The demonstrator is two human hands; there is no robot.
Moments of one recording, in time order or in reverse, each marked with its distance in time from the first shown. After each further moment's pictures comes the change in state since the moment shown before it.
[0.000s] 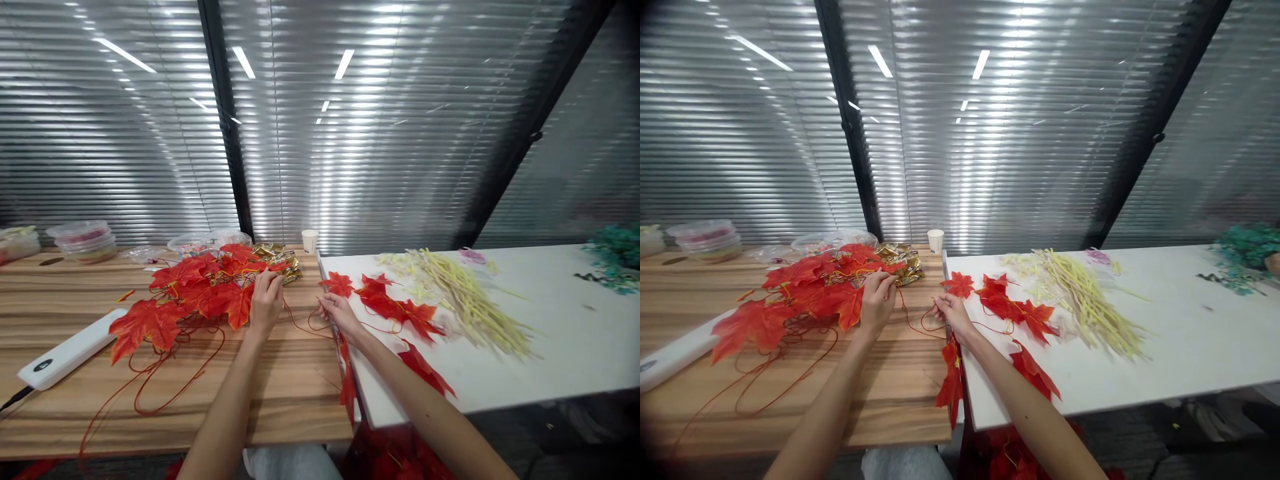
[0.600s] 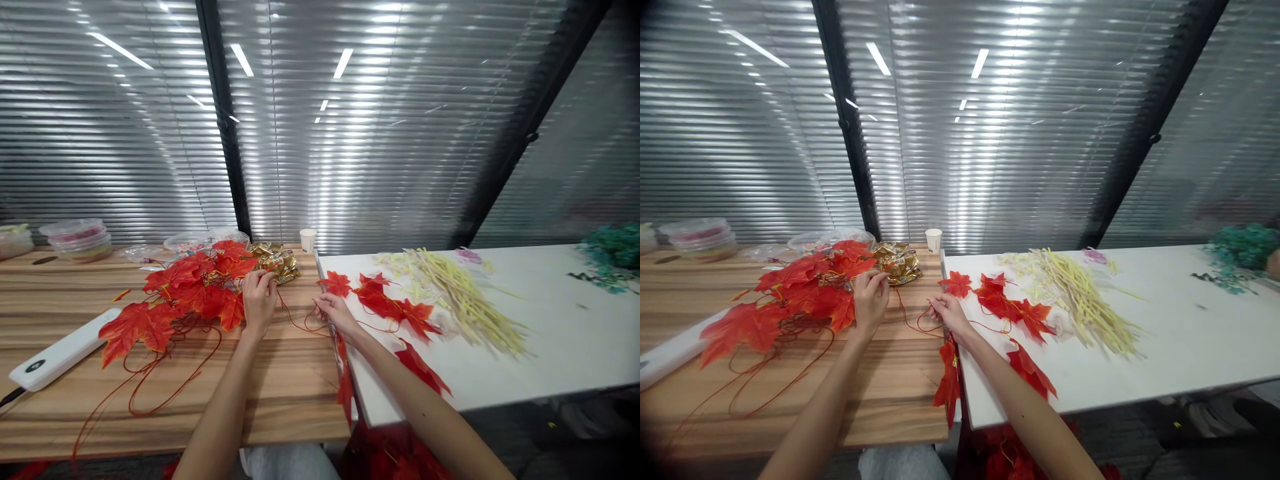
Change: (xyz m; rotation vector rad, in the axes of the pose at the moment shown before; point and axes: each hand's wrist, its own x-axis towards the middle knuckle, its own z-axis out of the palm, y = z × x) left_hand 0.001 -0.003 -0.001 0.060 0.043 -0.142; right_hand 0.000 0.001 0.000 -0.065 -0.037 -0.006
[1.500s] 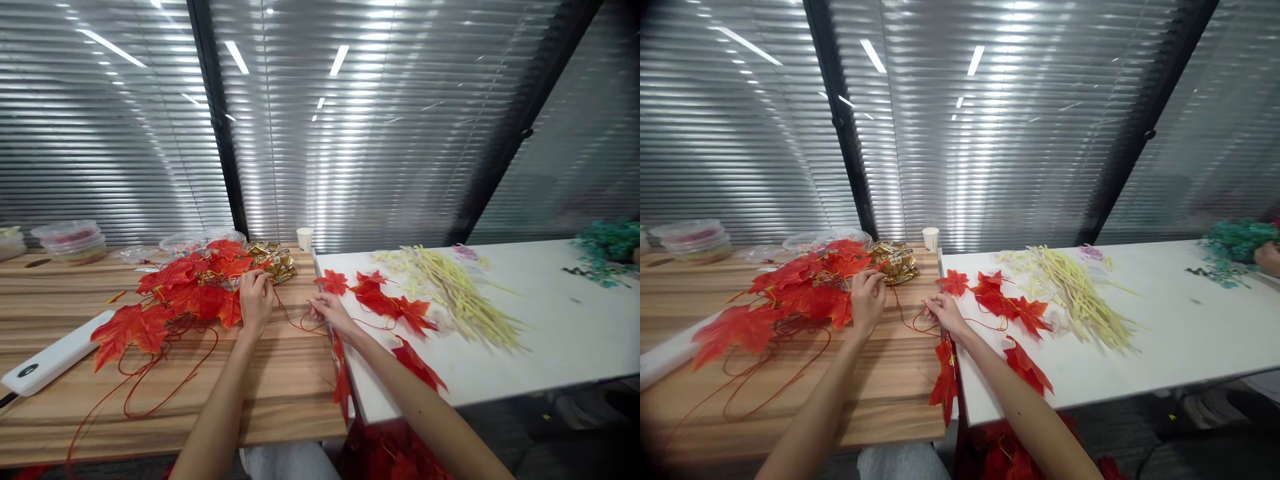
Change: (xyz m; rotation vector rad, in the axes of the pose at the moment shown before) left_hand 0.000 0.002 -0.001 -0.050 -0.048 -0.046; right_hand -0.002 -0.004 0.002 -0.071 -0.017 0.000
